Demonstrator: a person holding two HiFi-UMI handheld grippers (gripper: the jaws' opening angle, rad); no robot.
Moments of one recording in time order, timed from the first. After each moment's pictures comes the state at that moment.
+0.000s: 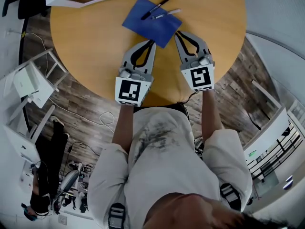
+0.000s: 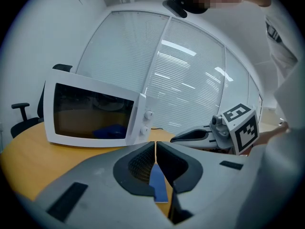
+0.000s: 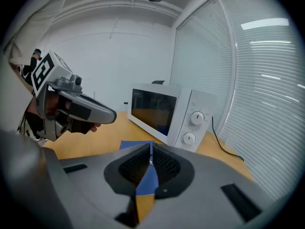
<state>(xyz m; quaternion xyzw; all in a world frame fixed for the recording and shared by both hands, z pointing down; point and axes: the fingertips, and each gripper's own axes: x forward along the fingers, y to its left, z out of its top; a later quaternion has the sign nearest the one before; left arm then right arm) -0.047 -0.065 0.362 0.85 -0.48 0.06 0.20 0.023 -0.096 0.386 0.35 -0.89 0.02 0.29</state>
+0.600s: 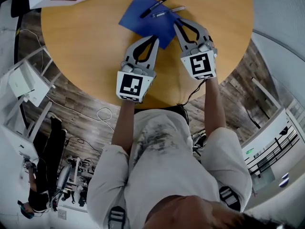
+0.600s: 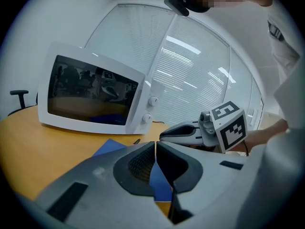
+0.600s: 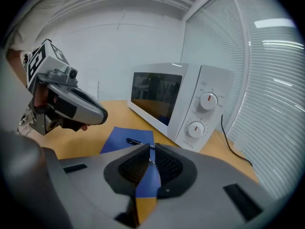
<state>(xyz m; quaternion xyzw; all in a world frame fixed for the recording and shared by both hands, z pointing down) -0.035 -0.081 0.417 0.85 -0.47 0.07 0.23 0.018 -0.135 0.444 0.31 -0.89 0.00 0.33</state>
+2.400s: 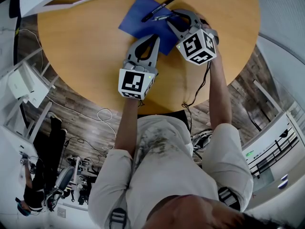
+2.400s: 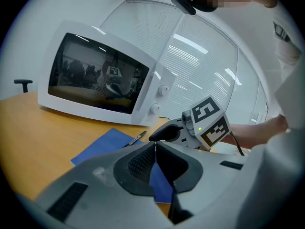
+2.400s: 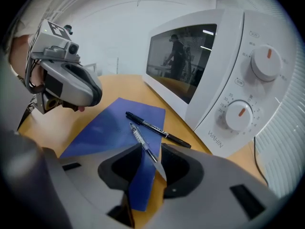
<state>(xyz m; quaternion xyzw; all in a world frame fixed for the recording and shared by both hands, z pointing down) -0.038 -0.096 0.466 0.83 -0.48 0.06 0.26 -0.001 -0.160 0.530 0.16 -0.88 -0.03 0.45</state>
